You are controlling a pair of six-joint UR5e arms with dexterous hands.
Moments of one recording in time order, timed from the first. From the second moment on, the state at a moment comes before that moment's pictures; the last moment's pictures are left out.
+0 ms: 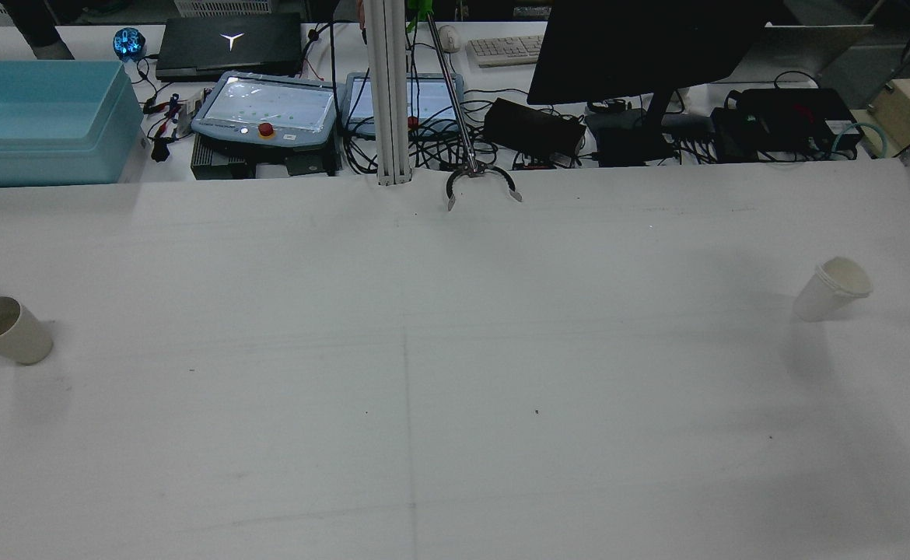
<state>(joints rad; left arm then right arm) -1.10 -1.51 -1.22 -0.64 1.46 0.42 1.41 -1.73 1.55 -2.94 -1.51 -0.37</state>
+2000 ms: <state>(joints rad) -0.91 -1.63 -1.18 -0.58 1.32 0.40 1.41 -1.74 1.55 -2.93 -1.51 -0.37</state>
